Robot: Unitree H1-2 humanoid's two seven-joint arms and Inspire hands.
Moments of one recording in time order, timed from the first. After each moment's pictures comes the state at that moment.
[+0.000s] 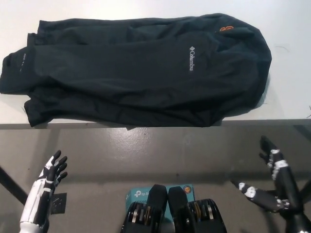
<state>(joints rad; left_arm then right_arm) 0.13 0.18 0.06 -0.28 -0.02 0.16 -0.06 0.05 -0.08 -0.02 -0.19 -0.08 -0.10 0.00</state>
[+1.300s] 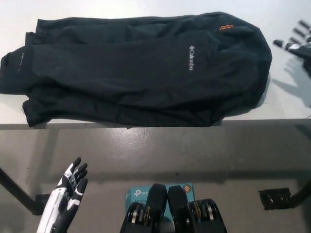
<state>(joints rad) 0.19 0.13 -0.01 -0.38 -0.02 0.15 -0.07 -0.90 -0.39 -0.12 0.76 0.51 0.42 0.11</state>
